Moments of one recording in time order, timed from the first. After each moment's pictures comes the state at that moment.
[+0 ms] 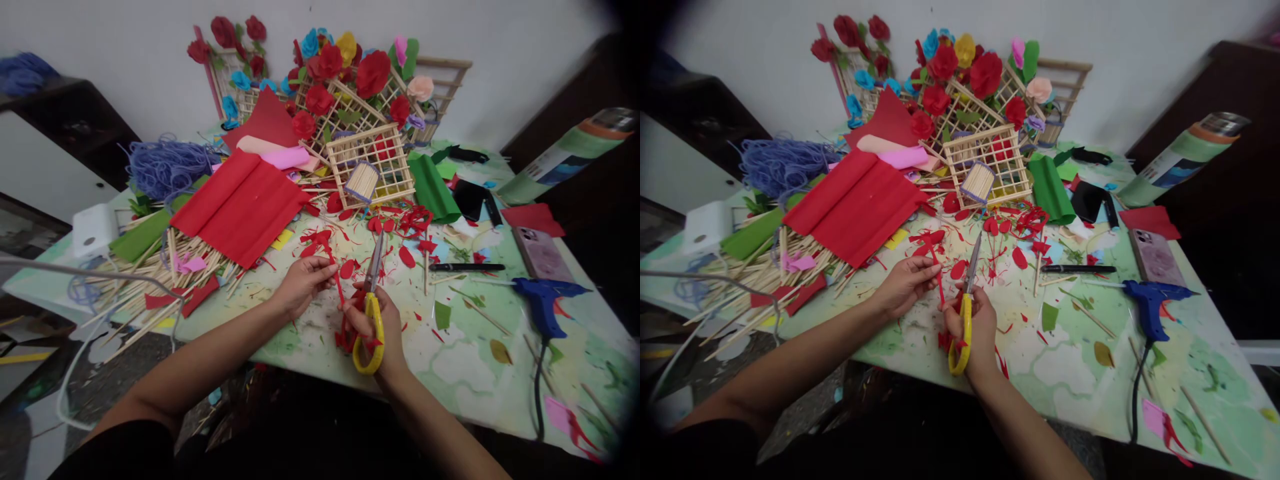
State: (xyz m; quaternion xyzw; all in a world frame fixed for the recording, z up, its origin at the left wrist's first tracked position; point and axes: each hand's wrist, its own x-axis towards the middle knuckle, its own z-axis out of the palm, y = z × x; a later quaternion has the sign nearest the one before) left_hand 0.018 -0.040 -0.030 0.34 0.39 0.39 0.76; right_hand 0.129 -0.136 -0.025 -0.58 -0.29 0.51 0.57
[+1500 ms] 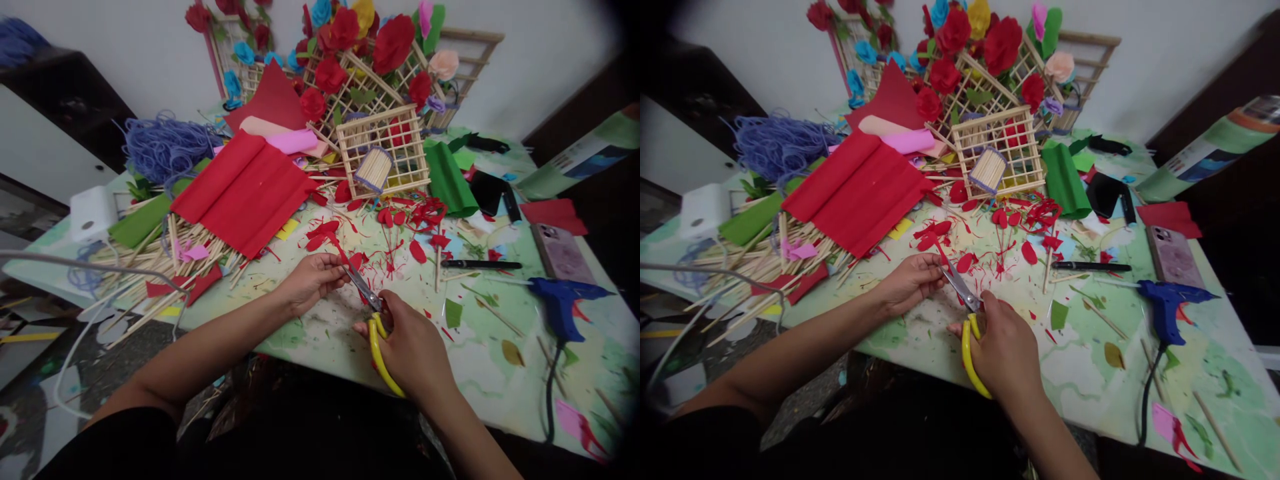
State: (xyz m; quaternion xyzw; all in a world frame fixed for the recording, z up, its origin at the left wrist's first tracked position) left_hand 0.014 -0.042 -0.029 0.28 0.37 0.33 0.82; right_hand 0.168 -0.159 -0.011 -0.75 -0.64 0.14 0.09
